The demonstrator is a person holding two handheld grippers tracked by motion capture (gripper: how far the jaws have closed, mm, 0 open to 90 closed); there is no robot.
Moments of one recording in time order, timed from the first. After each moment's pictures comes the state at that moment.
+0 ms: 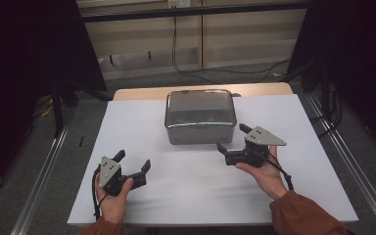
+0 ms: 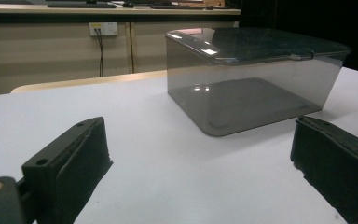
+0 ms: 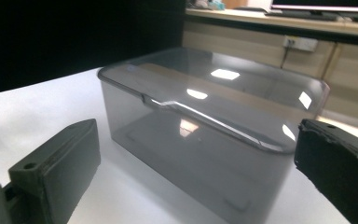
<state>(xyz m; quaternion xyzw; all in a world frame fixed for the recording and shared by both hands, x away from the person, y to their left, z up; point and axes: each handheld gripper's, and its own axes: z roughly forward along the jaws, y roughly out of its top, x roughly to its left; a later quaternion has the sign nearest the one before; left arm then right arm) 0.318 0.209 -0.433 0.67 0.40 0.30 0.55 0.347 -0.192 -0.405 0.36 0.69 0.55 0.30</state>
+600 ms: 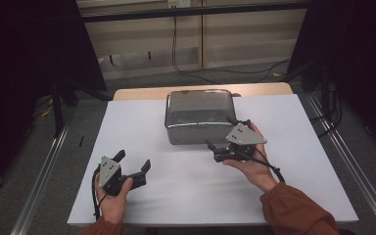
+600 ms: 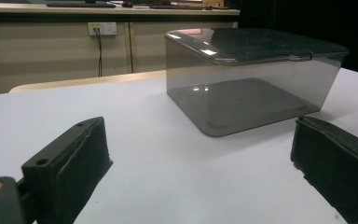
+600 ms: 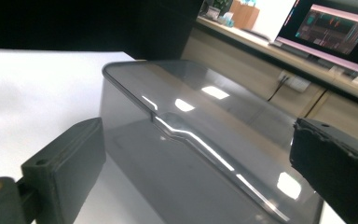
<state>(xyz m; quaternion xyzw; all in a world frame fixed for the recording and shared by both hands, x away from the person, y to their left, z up) 0.318 0.210 -0.433 0.67 0.40 0.30 0.55 0.361 -0.161 -0.396 0.26 0.73 0.50 0.38</state>
